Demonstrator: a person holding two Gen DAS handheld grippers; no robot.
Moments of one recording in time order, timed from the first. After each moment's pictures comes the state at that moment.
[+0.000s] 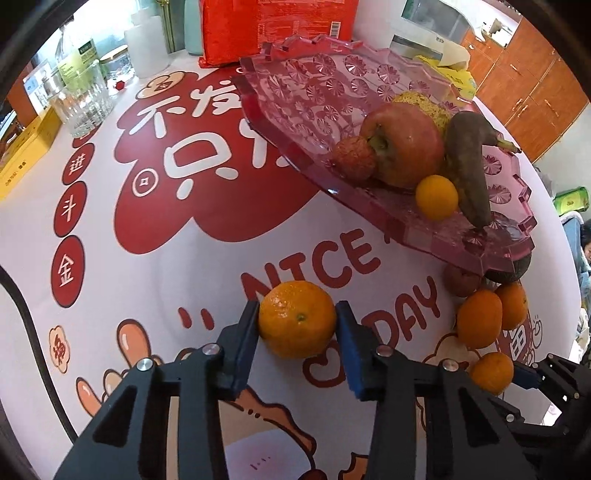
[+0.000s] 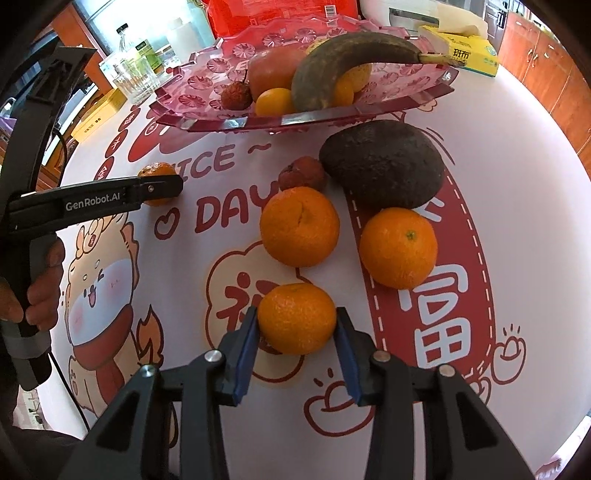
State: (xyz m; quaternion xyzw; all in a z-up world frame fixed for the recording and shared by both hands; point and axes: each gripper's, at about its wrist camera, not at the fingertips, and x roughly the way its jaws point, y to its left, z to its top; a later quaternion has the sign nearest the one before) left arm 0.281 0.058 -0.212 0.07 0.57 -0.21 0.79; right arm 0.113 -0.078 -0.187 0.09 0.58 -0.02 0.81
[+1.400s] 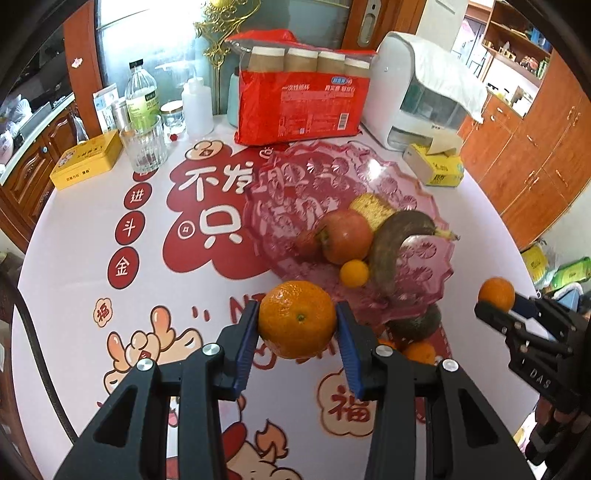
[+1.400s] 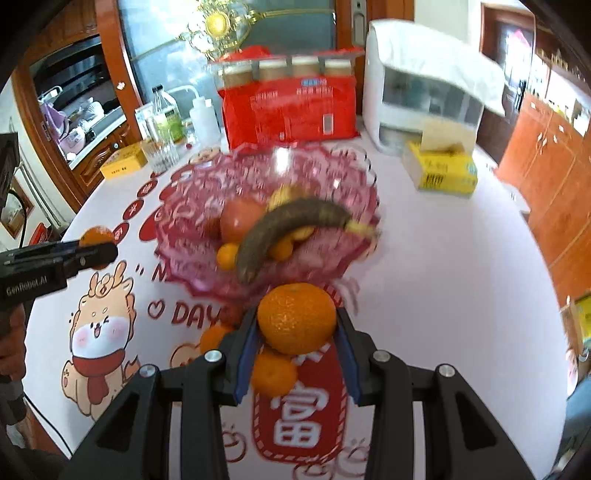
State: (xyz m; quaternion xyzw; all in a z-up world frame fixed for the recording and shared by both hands) left arm 0.224 0.037 -0.091 -0.01 0.49 -0.14 0.86; right arm 0.137 -0.164 -0.079 0.00 0.46 0.02 0.89
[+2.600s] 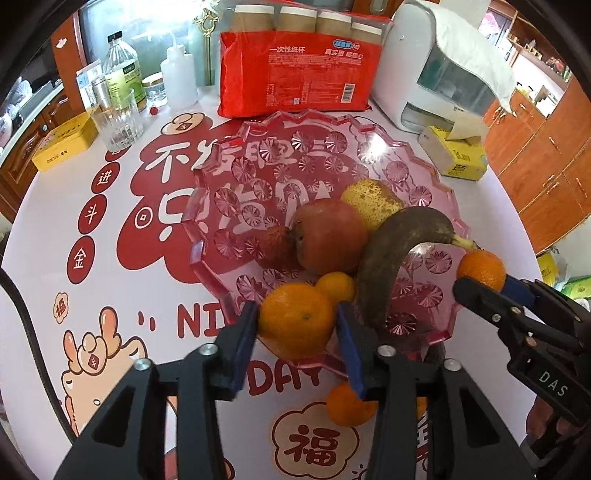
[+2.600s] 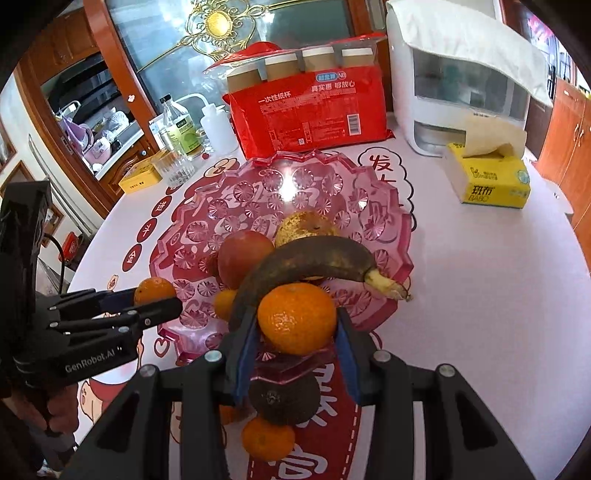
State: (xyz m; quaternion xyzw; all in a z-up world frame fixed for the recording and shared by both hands) left arm 0.266 -0.018 -0.138 -0.01 0.54 -0.12 0.83; right arm 0.206 -0.185 -0.106 0.06 0.47 0.10 0.87
